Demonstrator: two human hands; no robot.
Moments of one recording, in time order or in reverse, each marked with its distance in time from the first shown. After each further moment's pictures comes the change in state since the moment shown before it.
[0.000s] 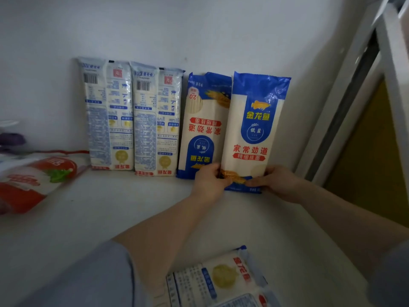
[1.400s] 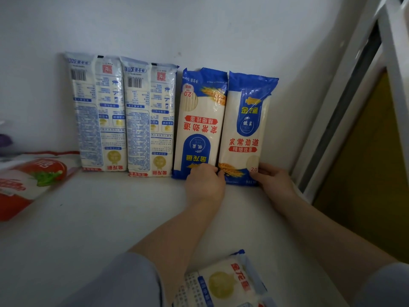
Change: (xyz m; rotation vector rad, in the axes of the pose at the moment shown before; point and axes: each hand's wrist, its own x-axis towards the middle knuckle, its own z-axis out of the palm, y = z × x) left_hand -0.003 0.012 0.009 0.559 0.284 -0.038; right_hand 0.001 0.021 0.018 0.245 0.375 -0.150
